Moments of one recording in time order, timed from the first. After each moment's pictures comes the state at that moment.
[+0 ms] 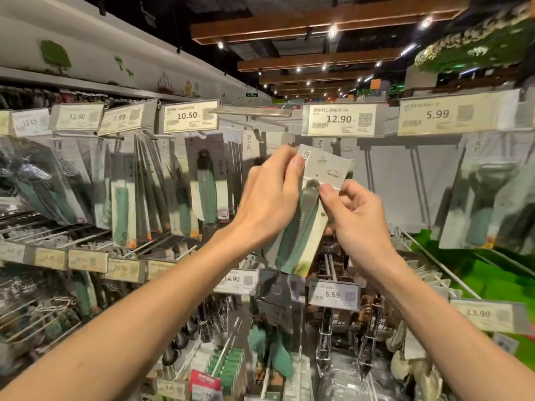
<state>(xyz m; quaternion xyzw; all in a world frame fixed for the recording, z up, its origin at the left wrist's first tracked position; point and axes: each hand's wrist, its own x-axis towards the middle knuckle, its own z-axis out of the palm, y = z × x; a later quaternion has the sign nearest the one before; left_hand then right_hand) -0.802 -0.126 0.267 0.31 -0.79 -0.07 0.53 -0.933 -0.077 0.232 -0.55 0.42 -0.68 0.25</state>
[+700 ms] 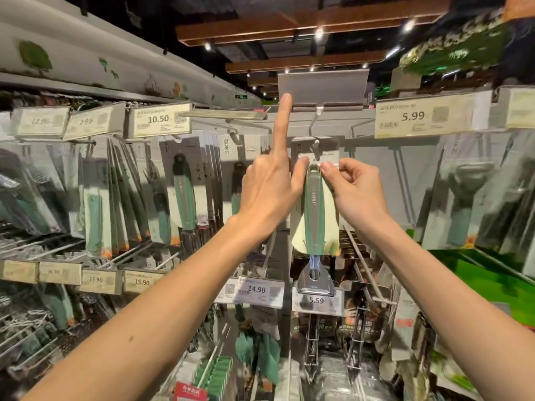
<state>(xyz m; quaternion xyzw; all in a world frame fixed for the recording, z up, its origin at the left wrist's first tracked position) -0.848 -0.162 0.270 0.29 -0.77 0.06 0.56 -0.984 -0.119 0.254 -0.55 0.49 -0.66 0.12</state>
